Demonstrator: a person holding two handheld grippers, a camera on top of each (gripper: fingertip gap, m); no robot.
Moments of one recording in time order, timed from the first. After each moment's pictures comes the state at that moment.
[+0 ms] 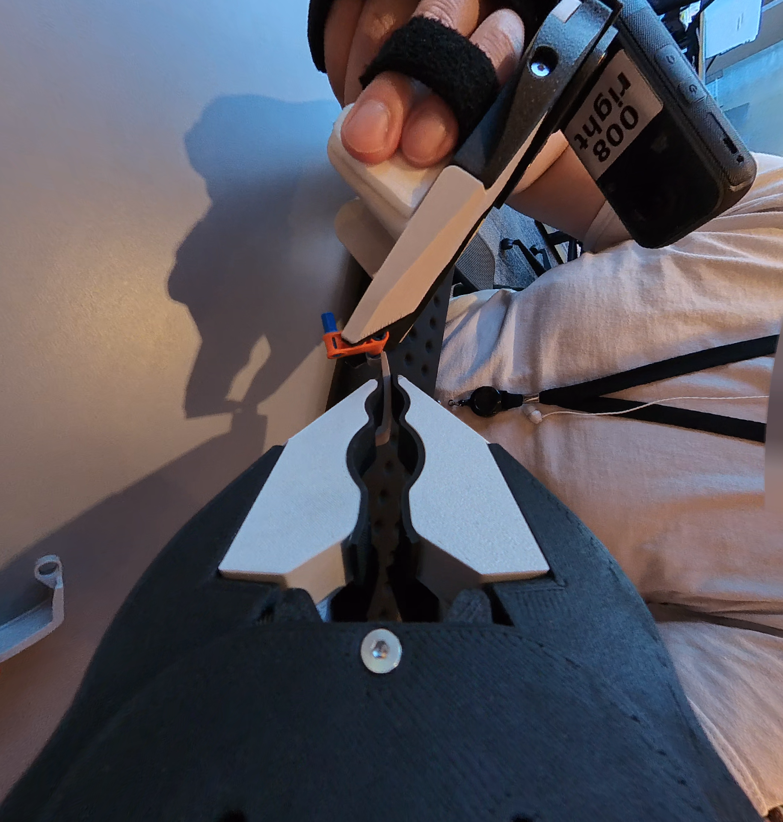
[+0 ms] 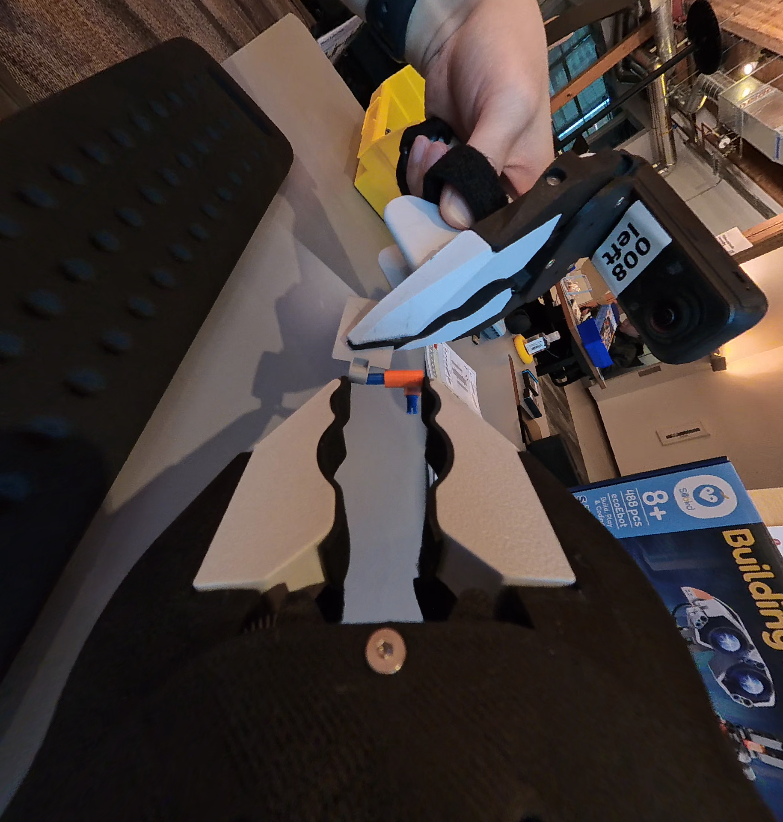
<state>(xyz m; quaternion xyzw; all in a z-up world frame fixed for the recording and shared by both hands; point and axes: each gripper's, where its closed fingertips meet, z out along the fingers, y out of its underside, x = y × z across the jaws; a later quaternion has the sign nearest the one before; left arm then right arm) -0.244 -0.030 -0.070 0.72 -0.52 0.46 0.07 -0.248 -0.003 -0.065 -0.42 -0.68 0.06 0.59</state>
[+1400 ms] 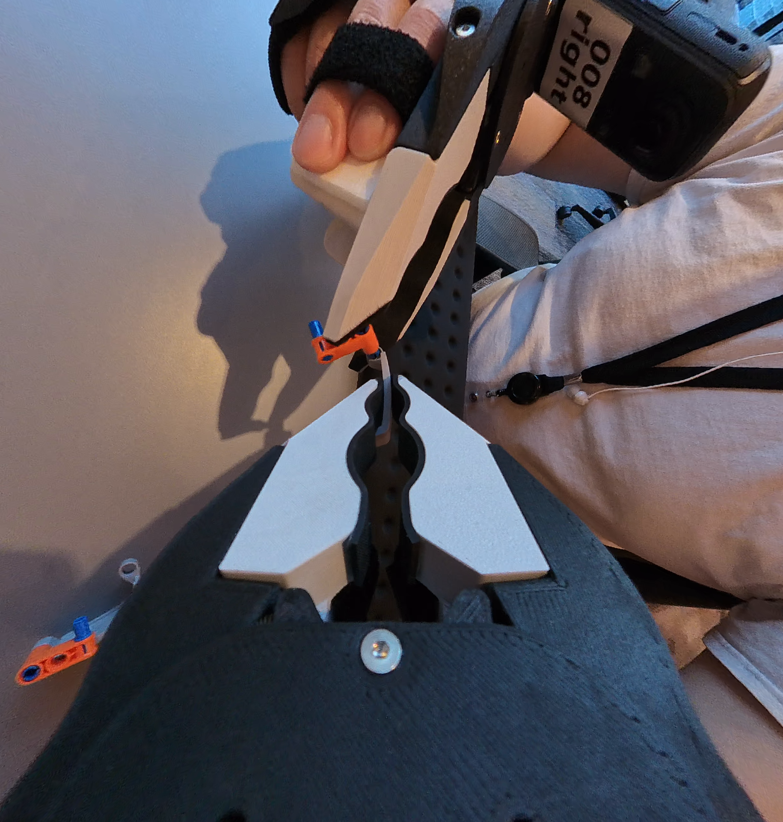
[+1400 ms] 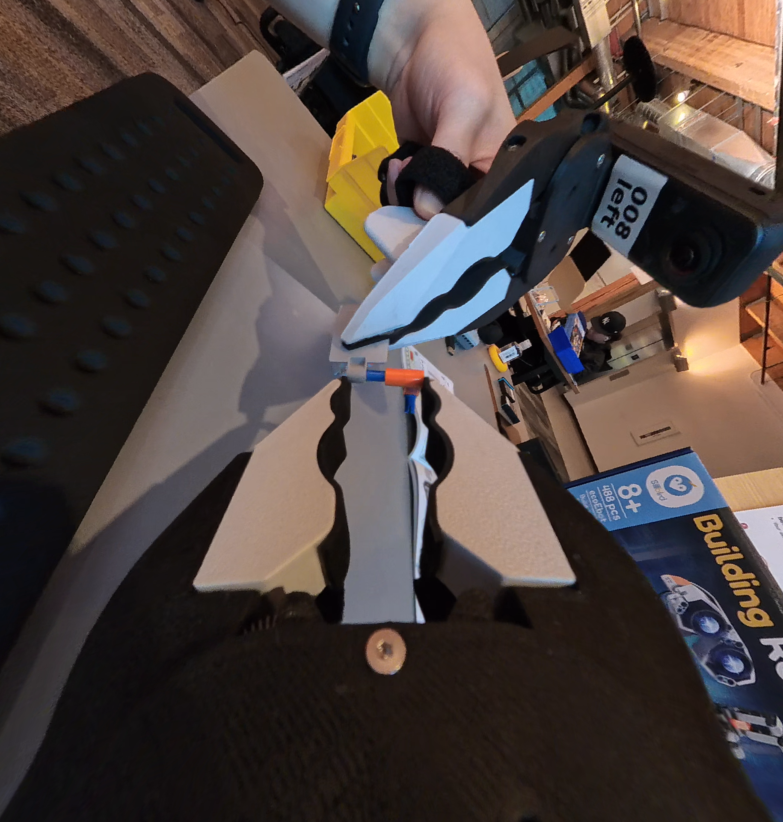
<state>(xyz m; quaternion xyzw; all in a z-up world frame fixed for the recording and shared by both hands) -0.243 -0.029 -0.060 0.68 -0.60 0.42 -0.01 -0.248 -0.002 -0.052 -0.42 -0.65 0.06 0.63</state>
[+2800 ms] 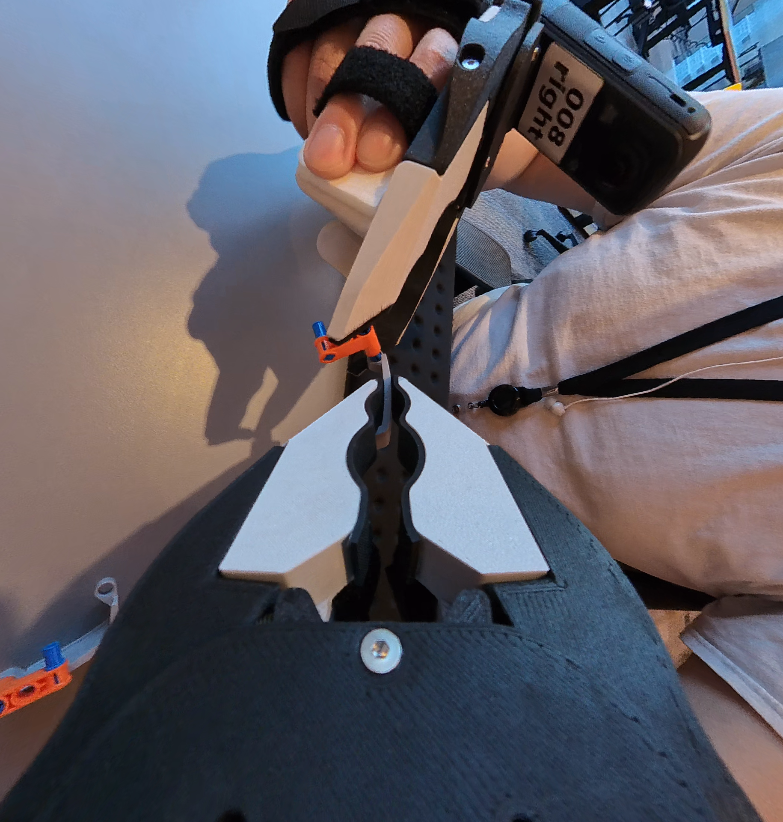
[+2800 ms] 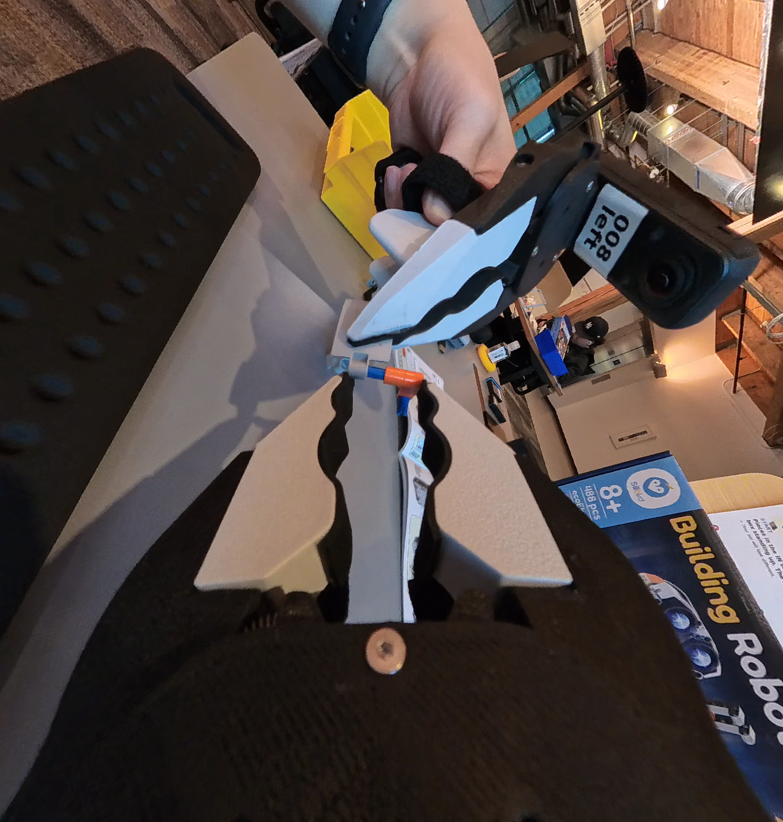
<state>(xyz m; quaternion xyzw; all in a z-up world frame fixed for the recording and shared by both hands) -0.240 -0.029 -0.058 0.68 -0.58 0.45 0.01 -0.245 -0.001 -0.052 -0.41 -0.66 0.04 0.63</state>
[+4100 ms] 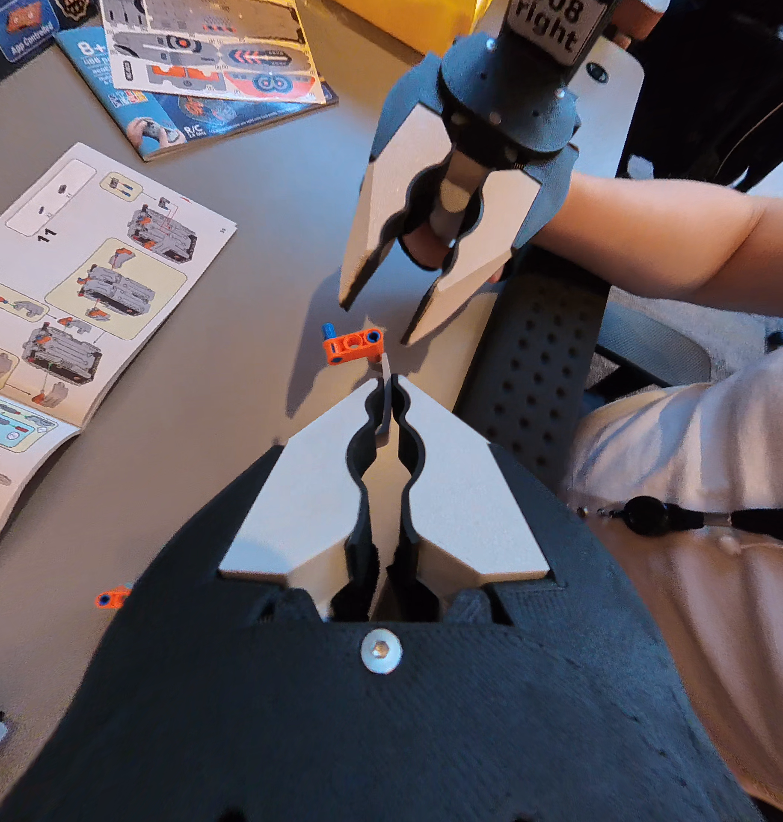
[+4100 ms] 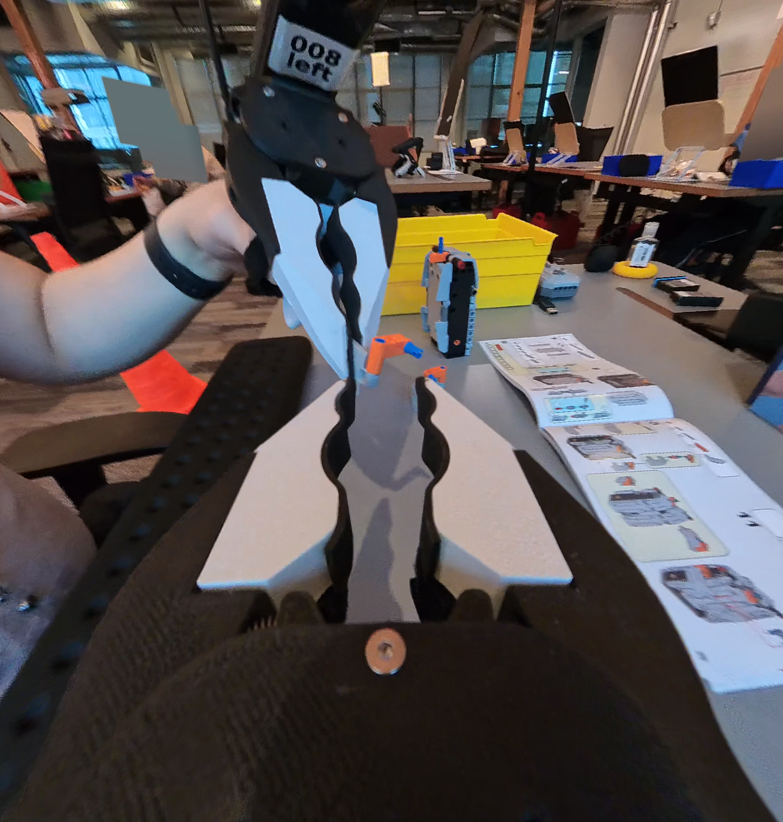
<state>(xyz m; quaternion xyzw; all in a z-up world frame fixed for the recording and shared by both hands) -0.224 -0.001 -0.050 0.74 -0.53 0.34 -0.24 -0.214 0.014 -0.037 -0.59 -0.43 0.42 0.54</state>
